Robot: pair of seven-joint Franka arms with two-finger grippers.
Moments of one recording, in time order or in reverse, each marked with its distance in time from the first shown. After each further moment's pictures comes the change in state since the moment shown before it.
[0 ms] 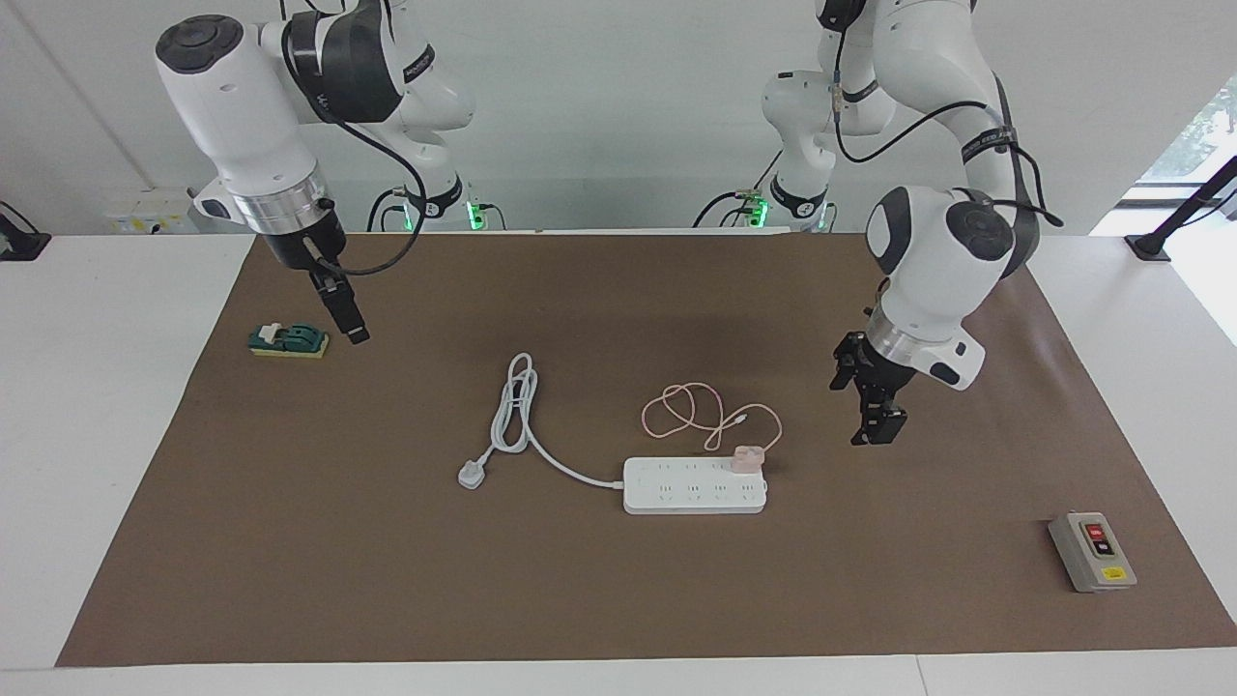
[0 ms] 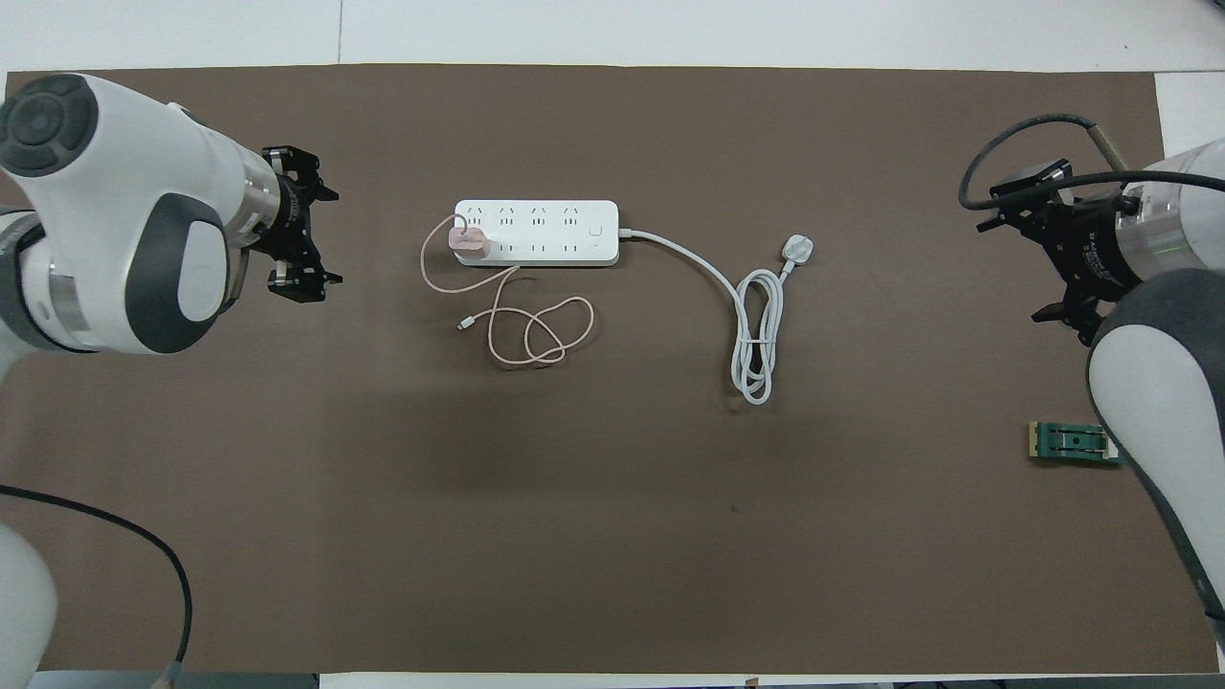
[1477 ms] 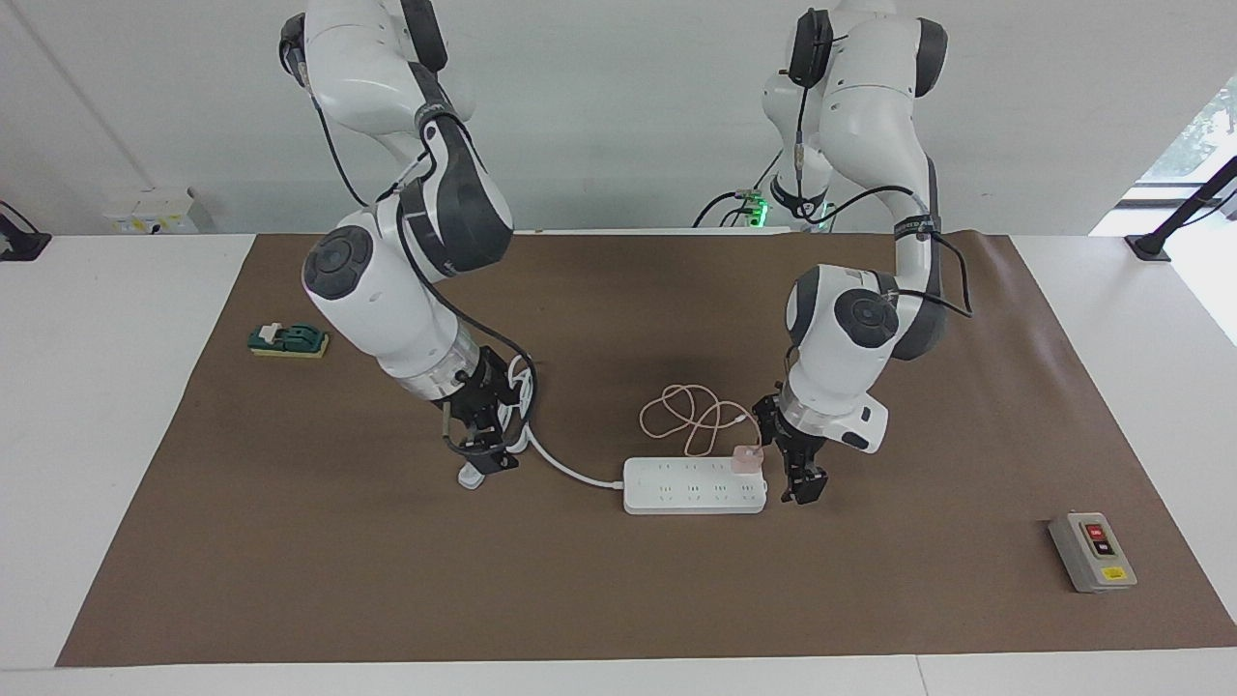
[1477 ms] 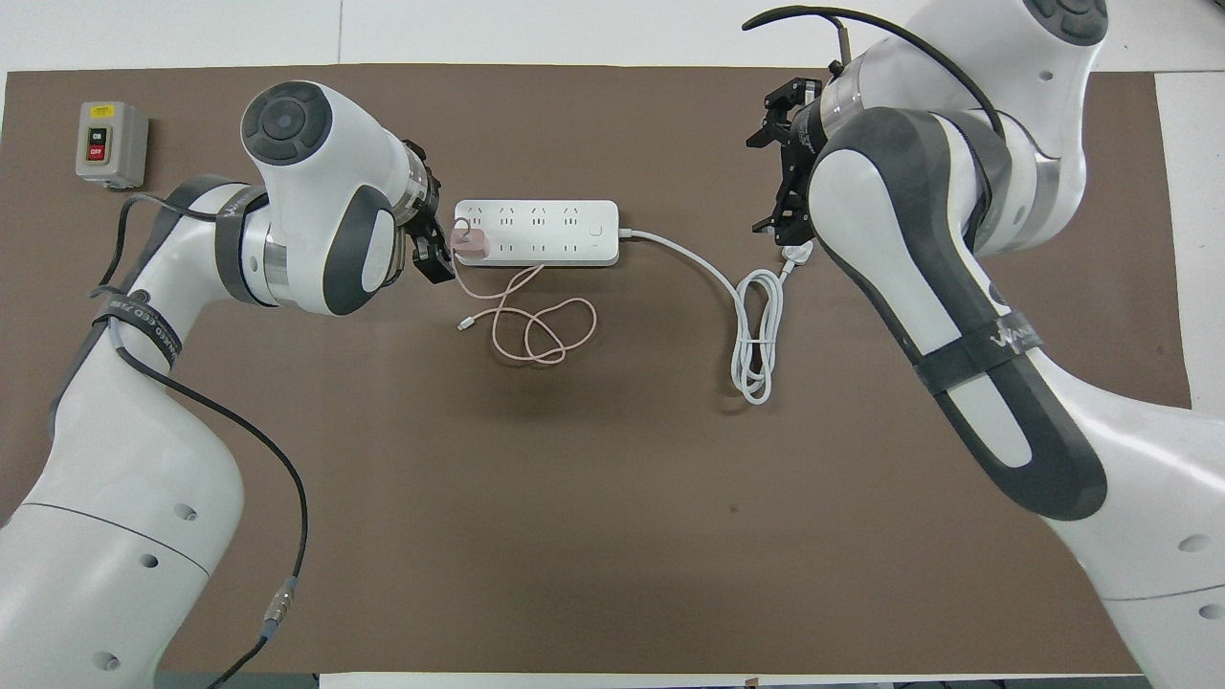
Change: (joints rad) left arm -0.154 0.235 0.008 0.132 -0.009 0.127 -0.223; right arm 0.237 0.580 0.005 0.456 0.283 0.214 0.568
